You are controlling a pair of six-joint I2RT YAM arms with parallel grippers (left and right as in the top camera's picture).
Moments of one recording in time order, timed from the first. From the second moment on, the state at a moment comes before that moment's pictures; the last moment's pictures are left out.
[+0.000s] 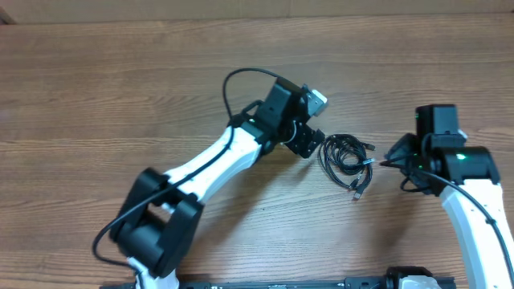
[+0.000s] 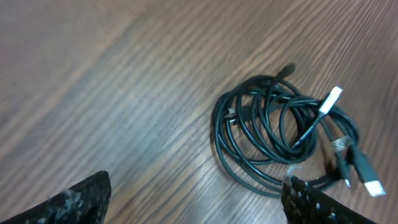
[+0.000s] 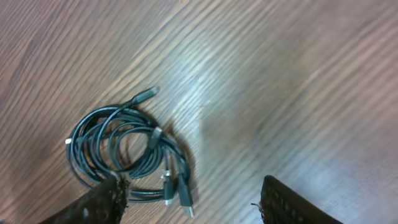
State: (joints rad) left arm -0.66 1.90 1.31 -0.27 0.27 0.04; right arm -0.02 1.20 1.03 -1.06 0.15 0.77
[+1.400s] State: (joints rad) left arm -0.69 2.01 1.34 -0.30 0.15 -0.03; right arm -0.05 1.20 1.04 -1.01 -0.03 0.64
